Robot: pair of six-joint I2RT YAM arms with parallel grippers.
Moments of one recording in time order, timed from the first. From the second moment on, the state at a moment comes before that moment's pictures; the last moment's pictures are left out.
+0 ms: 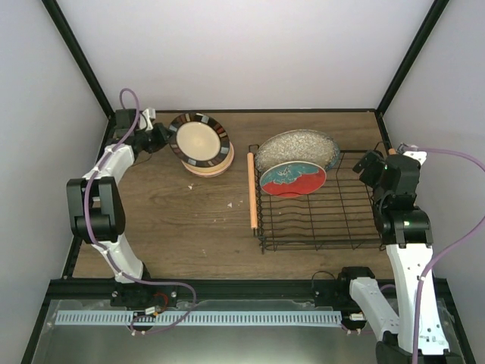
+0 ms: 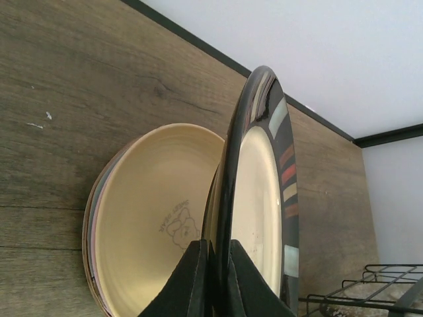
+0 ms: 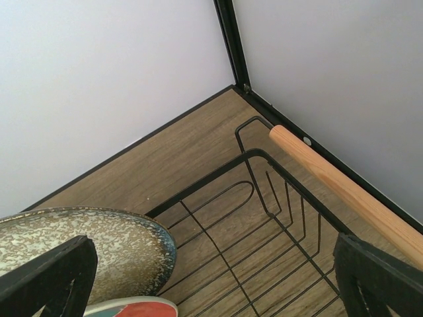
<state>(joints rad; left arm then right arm) 0.08 1.78 1.32 -0.22 0.63 -0.52 0.01 0.75 1.05 -0.72 0.31 0.46</state>
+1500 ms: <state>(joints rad) 0.04 2.02 1.43 -0.21 0.62 -0.43 0.01 0.75 1.05 -0.73 0.33 0.47</state>
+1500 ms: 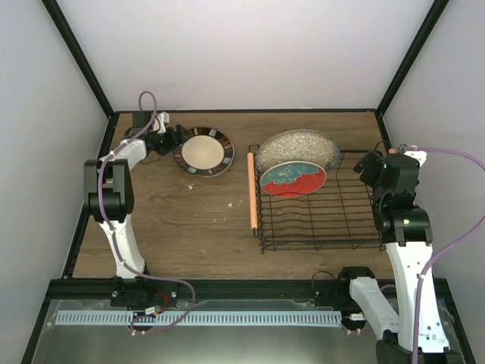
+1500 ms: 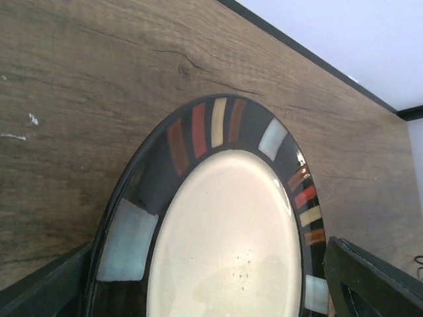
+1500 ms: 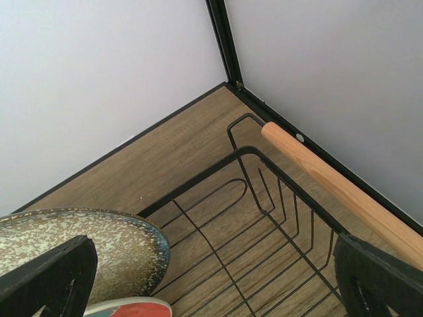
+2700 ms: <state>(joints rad) -0.03 2.00 1.71 -0.27 0.11 -0.17 0.01 0.74 1.05 -0.75 0.34 0.51</state>
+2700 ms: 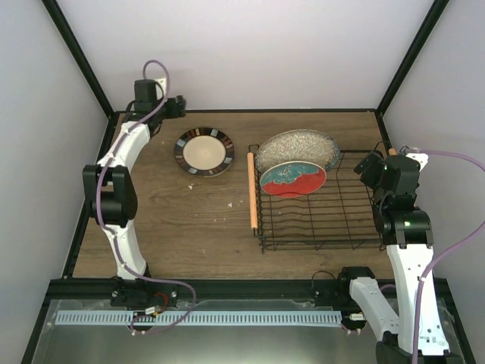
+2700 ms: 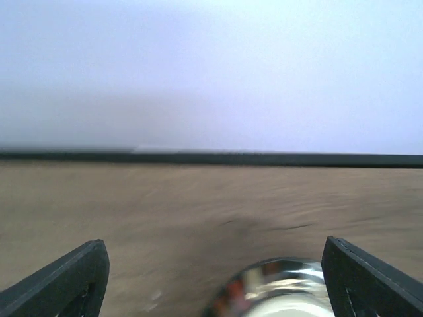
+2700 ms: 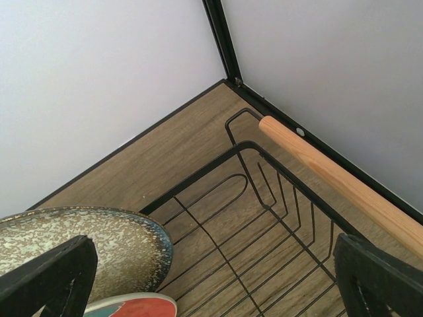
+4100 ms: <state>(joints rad) -0.82 1.98 1.68 -0.34 0.25 0.69 0.01 0.69 1.05 -0.76 0.34 0.49</state>
